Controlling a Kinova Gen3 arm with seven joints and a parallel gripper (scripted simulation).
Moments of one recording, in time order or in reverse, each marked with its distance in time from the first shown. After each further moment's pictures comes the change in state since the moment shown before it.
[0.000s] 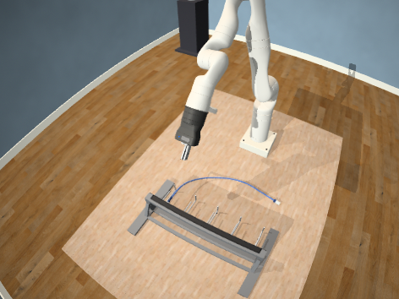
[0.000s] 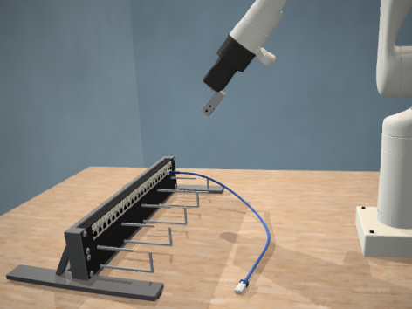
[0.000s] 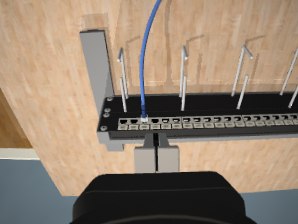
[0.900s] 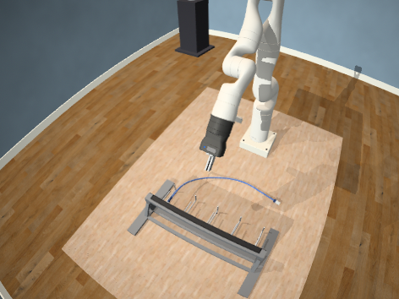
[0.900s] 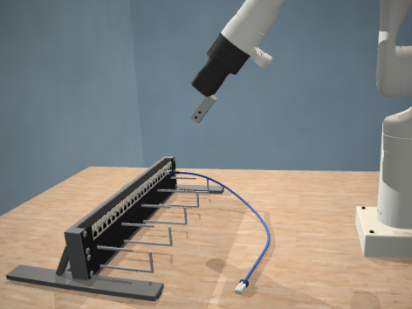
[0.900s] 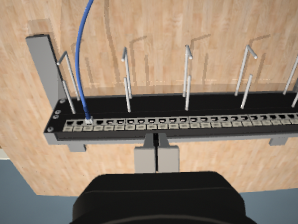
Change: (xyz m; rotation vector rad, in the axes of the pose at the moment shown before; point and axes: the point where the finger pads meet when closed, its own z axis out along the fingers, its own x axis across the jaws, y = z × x) arm 0.093 0.000 0.000 -0.001 0.000 0.004
